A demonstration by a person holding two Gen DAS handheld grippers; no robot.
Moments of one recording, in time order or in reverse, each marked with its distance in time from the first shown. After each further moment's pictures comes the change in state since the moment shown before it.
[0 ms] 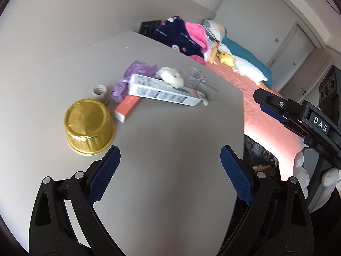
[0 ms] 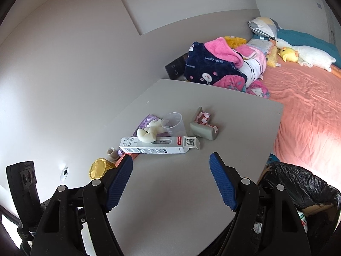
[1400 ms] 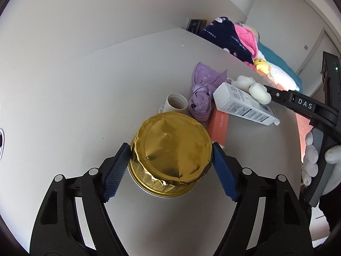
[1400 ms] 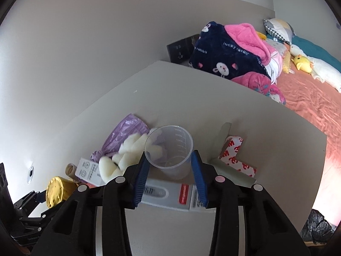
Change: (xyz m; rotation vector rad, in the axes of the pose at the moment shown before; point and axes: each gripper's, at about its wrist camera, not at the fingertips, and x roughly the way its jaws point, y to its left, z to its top) left arm 0.047 0.092 0.024 -0.063 -0.012 0.178; right arm 0.141 0.014 0.037 -0.117 0.089 -0.073
